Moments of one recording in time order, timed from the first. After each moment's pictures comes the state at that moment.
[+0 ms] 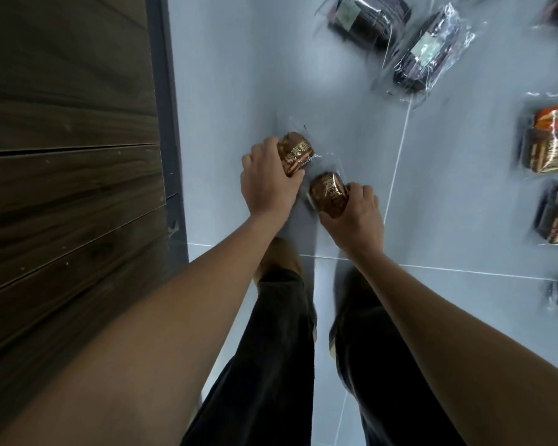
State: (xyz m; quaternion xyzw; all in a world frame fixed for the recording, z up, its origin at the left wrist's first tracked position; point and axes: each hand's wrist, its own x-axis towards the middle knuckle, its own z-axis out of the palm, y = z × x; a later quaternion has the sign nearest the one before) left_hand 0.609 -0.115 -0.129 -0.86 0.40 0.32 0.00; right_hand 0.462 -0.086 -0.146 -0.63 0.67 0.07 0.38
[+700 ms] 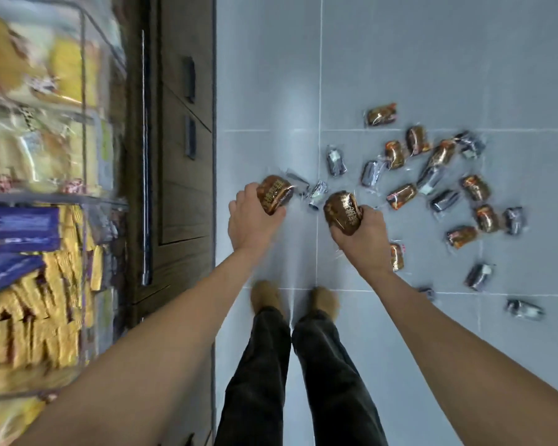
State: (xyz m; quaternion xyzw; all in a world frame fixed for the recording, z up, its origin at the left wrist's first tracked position) left_hand 0.585 -0.215 0.305 -0.85 0.40 0.33 -0.08; right_hand 0.396 -0.220 0.276 -0.55 0.74 -0.08 0.38
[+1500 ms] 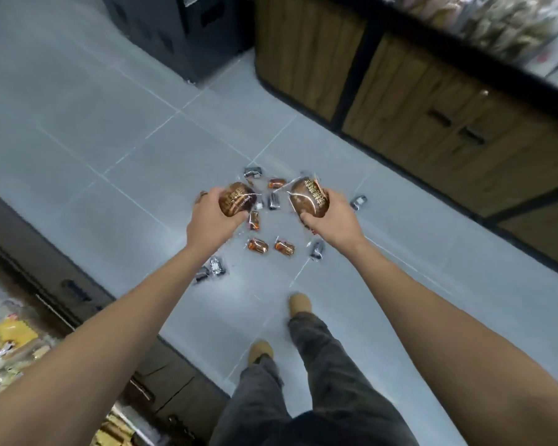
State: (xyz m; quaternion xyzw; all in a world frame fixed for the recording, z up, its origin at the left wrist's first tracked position) left_hand 0.441 -0.191 0.601 -0.50 0.77 0.40 -0.08; right_hand 0.265 -0.037 0.611 -0.28 0.87 -0.33 0.24
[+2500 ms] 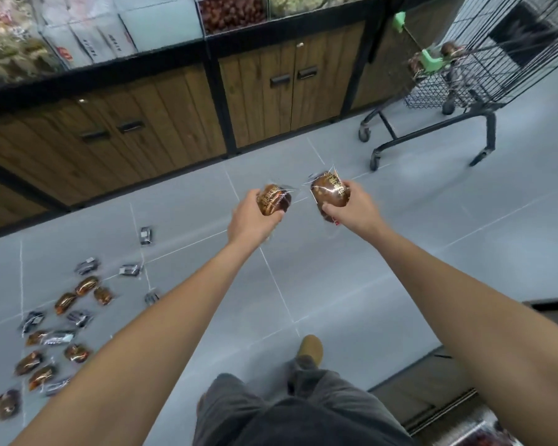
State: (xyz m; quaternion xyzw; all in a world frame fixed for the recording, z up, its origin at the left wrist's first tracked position) left_hand 0.152 0.458 0.645 -0.03 0.91 0.39 0.14; right_hand 0.188 0.666 0.658 0.19 0.87 -0.45 0.03
